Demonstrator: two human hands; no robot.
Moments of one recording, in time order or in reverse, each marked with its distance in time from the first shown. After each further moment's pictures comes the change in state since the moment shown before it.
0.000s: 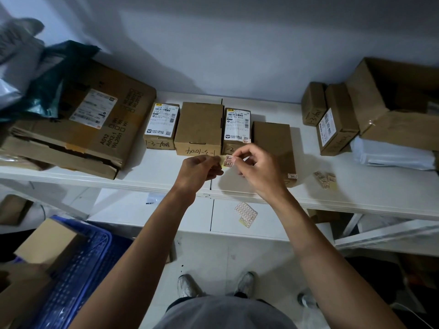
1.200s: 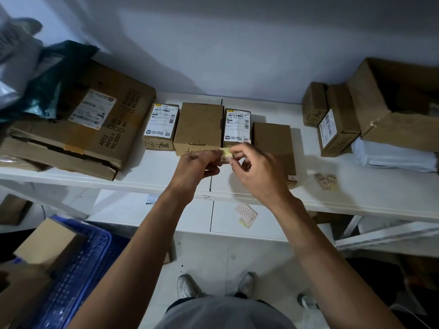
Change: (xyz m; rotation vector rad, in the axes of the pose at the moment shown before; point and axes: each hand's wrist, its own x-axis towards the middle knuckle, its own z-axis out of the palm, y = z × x) left_hand -0.003 0.015 -0.002 -0.131 -0.056 0.037; right_hand -0.005 -0.012 -0.002 -0.470 0.130 -0.387
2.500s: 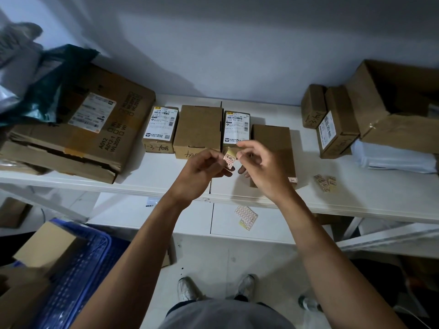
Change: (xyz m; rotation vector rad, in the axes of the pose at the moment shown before) left_hand -0.006 -0.005 -0.002 0.236 -0.221 0.239; right_hand 0.009 0.018 -0.002 0.521 -0.170 0.387
